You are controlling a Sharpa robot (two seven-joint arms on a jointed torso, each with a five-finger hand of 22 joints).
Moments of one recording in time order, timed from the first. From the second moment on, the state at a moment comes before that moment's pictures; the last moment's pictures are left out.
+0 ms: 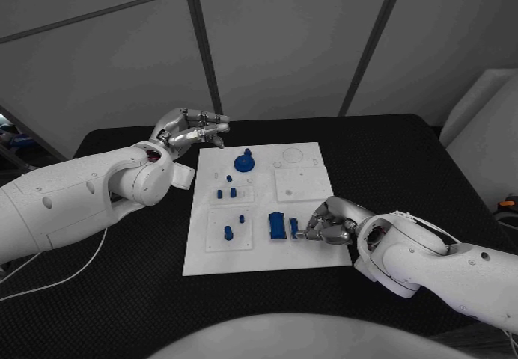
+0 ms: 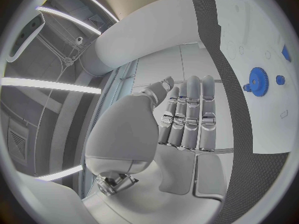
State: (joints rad) left arm 1.08 -0.92 0.09 1.46 -0.21 -0.28 0.36; left_hand 1.36 -0.13 0.46 -0.06 0.10 1.06 0.18 0.12 0.07 1.02 0.11 0.37 0.07 1.04 0.04 0.93 0.30 0.18 0.96 0.14 0.51 0.95; right arm 0.91 -0.89 0.03 1.83 -1.34 -0.34 -0.52; right_hand 1.24 -0.06 -0.07 0.24 0.20 1.11 0.04 0.35 0.46 1.43 -0.03 1.29 1.31 1.47 -0.08 1.54 1.31 0.11 1.32 0.03 1.28 1.05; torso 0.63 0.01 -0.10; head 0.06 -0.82
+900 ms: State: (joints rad) left arm 1.08 -0.91 0.09 1.46 -0.21 -0.28 0.36; left_hand 1.35 -0.12 0.46 -0.06 0.10 1.05 0.17 0.12 0.07 1.02 0.11 0.37 0.07 1.04 0.04 0.93 0.30 0.18 0.96 0.14 0.51 0.94; right arm 0.91 -0.84 0.03 1.77 -1.34 -0.32 -0.51; right_hand 1.26 -0.04 -0.08 0.23 0.20 1.11 0.04 0.36 0.47 1.43 -0.03 1.29 1.31 1.47 -0.08 1.54 1.31 0.11 1.32 0.03 1.28 1.05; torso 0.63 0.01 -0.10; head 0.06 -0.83
